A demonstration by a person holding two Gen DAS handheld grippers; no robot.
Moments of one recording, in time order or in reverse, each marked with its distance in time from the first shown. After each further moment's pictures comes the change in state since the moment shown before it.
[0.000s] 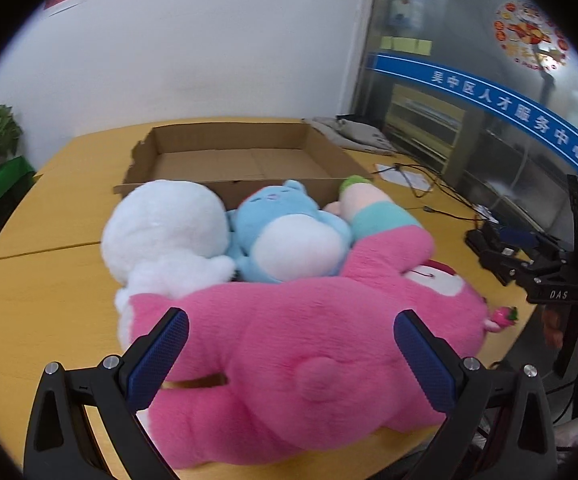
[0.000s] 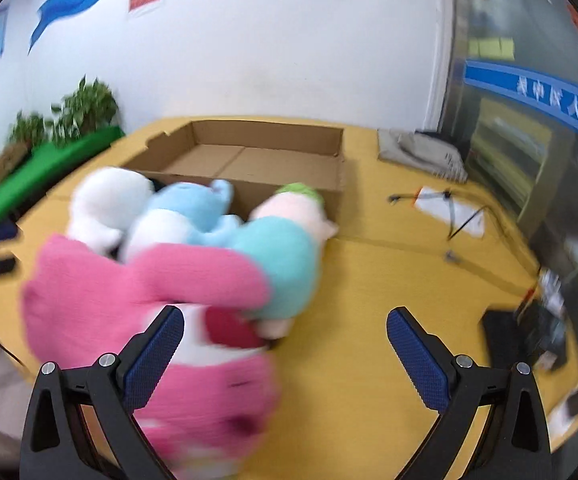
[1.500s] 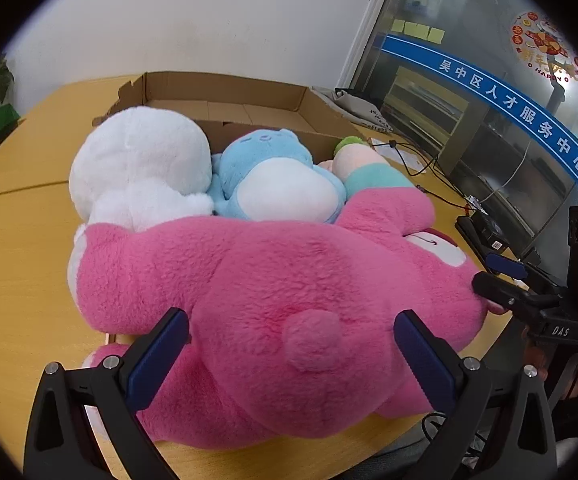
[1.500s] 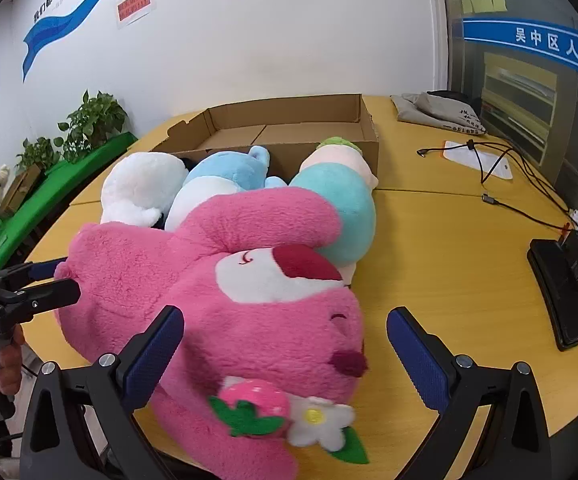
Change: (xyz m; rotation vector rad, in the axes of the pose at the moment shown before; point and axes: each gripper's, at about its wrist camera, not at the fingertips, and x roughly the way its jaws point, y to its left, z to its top) left arm 0.036 0.018 -0.027 -0.120 0.114 -0.081; right arm 0.009 0.017 -0.044 0.104 0.045 0.096
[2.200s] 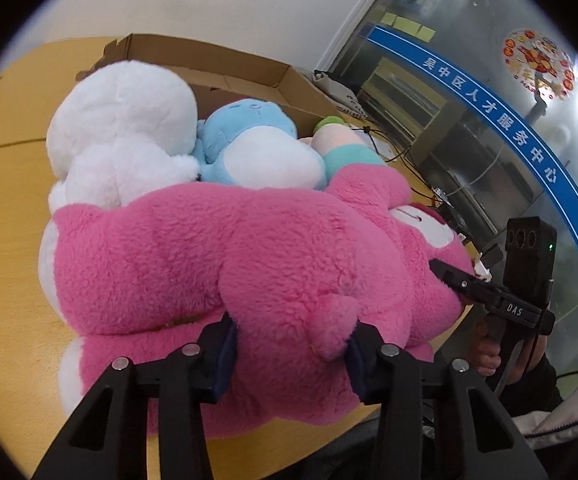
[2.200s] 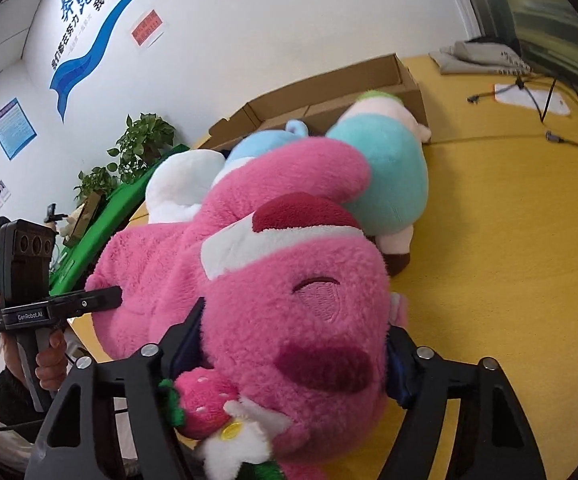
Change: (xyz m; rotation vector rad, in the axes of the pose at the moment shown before) left arm -0.004 0.019 -0.010 -0.046 0.069 -0.168; right arm 0.031 -0.017 -0.022 0.109 0.016 0.301
